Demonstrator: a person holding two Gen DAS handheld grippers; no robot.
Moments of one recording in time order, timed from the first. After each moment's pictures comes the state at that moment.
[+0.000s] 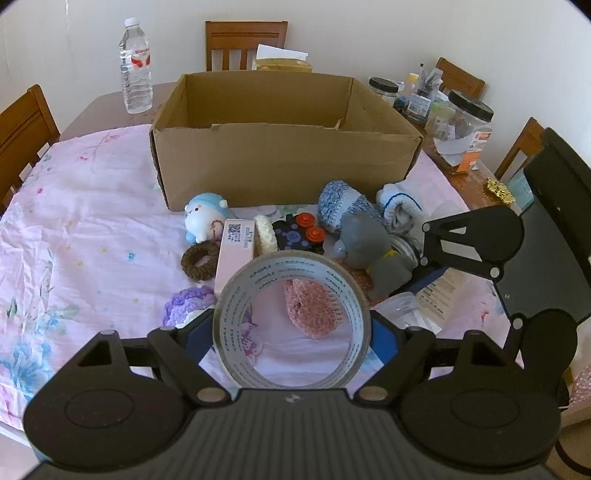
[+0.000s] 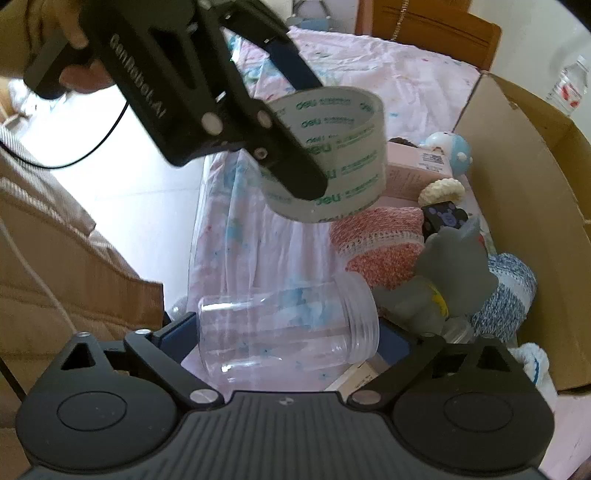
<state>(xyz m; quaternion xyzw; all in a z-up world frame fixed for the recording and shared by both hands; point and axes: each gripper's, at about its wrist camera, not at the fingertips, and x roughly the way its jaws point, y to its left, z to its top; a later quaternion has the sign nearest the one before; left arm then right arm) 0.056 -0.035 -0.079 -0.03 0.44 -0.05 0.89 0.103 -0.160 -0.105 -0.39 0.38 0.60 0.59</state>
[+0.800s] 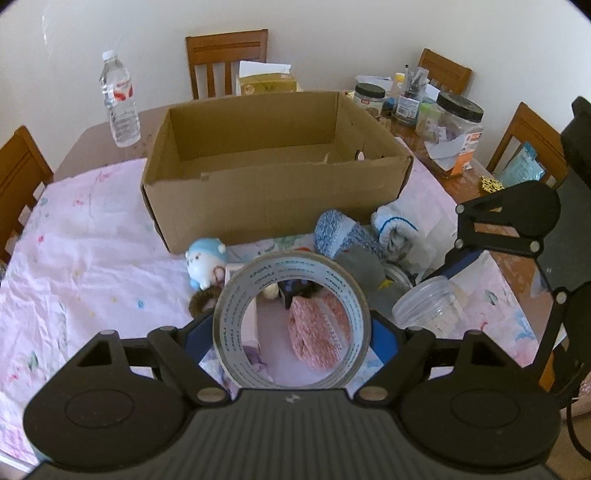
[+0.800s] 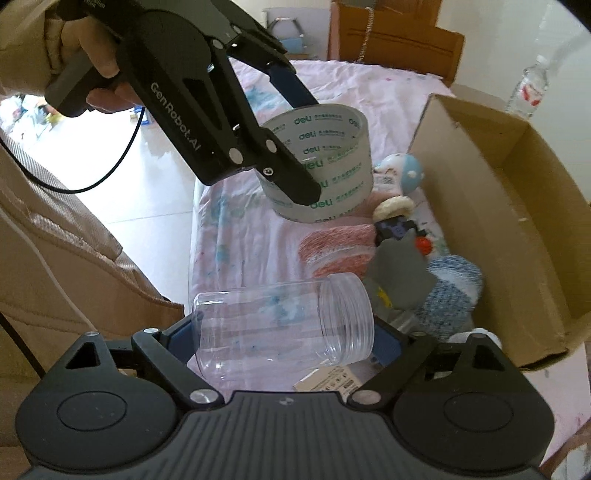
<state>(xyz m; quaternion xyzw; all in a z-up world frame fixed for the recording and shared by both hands) 0.078 -0.041 -0.044 0.02 0.44 -0.07 0.89 0.115 -0.186 -0.052 -0.35 0.38 0.58 0.64</state>
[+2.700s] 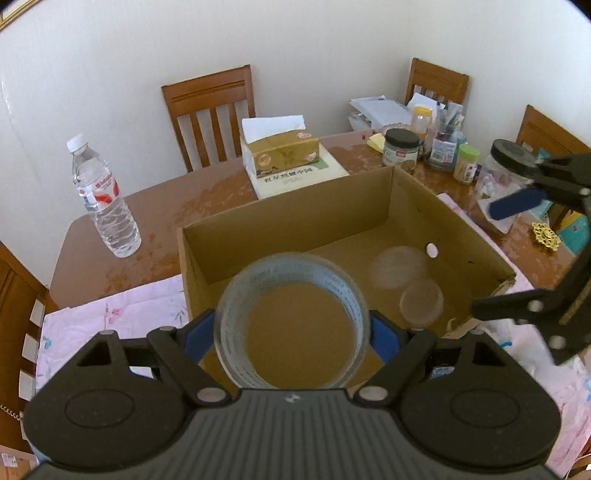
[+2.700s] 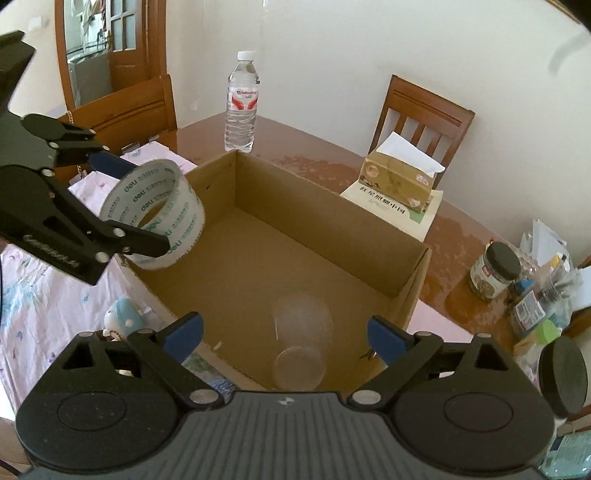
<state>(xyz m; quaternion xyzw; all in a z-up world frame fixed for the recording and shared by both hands) 0.247 0.009 -0.018 0.09 0.40 -0.10 0.91 0.263 -0.167 0.003 -0.18 0.39 0.28 0.86</state>
